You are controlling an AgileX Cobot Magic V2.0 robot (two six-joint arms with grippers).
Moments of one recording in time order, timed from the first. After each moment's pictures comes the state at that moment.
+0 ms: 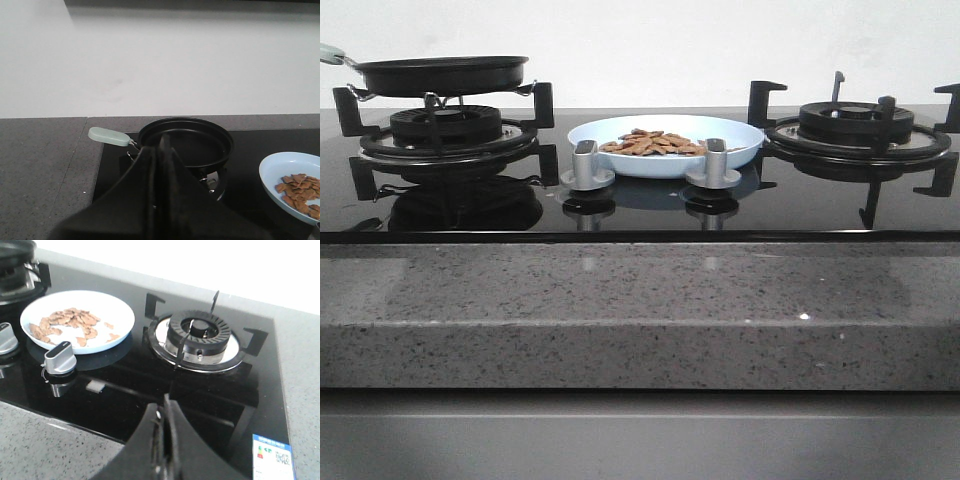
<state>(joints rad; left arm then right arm) -0.12 0.65 -0.62 -0.36 0.10 0.32 0.20 0.41 -0.48 0.06 0.37 -0.14</state>
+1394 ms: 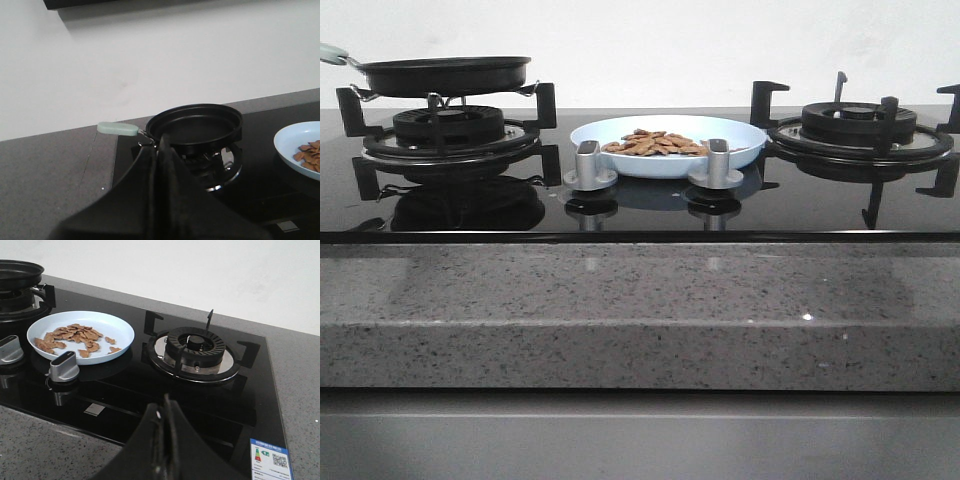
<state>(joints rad) -0.15 0.53 -0.39 -0.05 -0.05 0.15 0.20 0.26 -0.39 0.06 0.33 -0.14</state>
